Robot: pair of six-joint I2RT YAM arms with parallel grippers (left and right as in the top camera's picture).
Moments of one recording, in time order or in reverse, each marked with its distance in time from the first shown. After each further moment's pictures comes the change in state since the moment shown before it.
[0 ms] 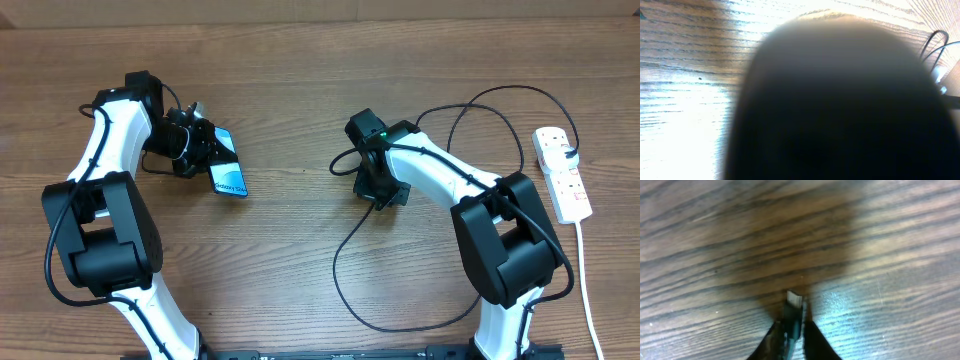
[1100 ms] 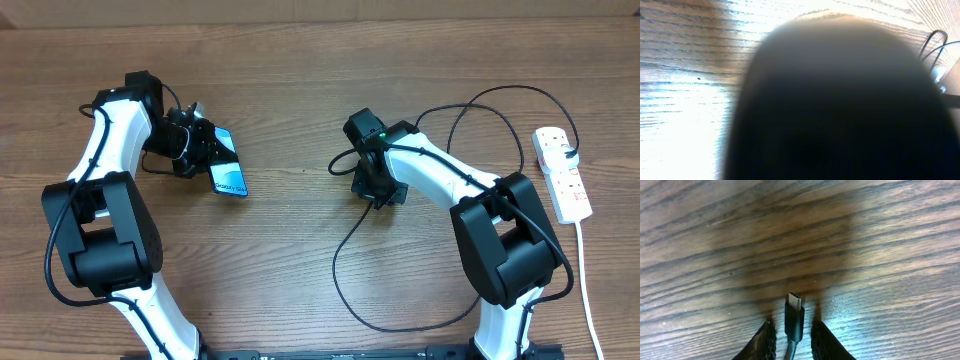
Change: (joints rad) left arm 0.000 0.000 0.000 0.000 0.003 0.000; right arm 0.005 0.000 0.000 0.028 -0.001 -0.013
